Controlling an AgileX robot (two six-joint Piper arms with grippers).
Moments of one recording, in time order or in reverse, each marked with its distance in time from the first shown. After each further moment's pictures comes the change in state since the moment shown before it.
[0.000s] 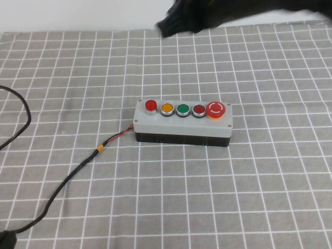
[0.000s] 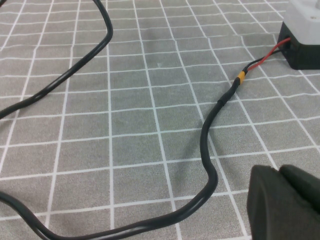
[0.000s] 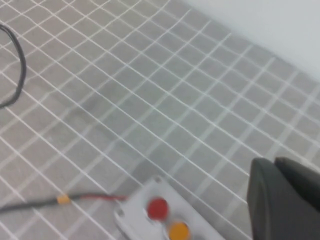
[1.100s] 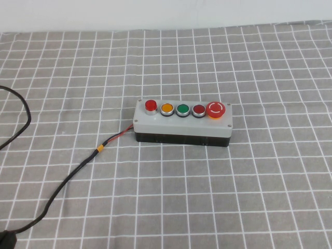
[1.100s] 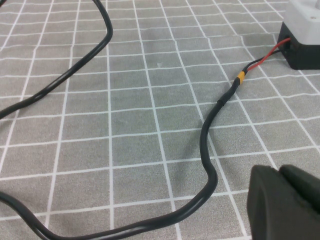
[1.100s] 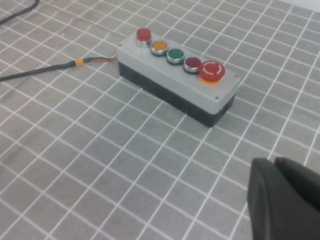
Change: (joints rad) right arm 0.000 -1.248 1.102 -0.112 0.052 0.172; left arm 0.000 0.000 0.000 0.000 0.000 0.000
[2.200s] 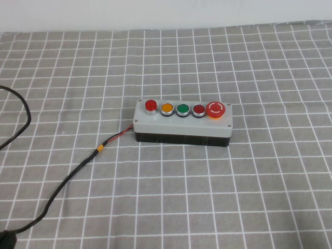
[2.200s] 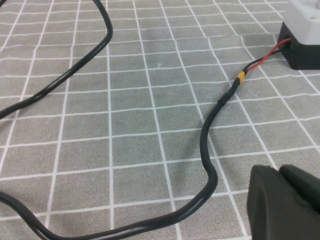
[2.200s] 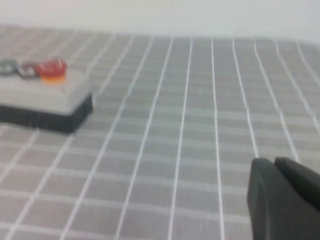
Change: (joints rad) right arm -0.459 -0.516 0.716 0.005 -0.488 0.004; left arm 0.000 0.000 0.000 0.000 0.000 0.000
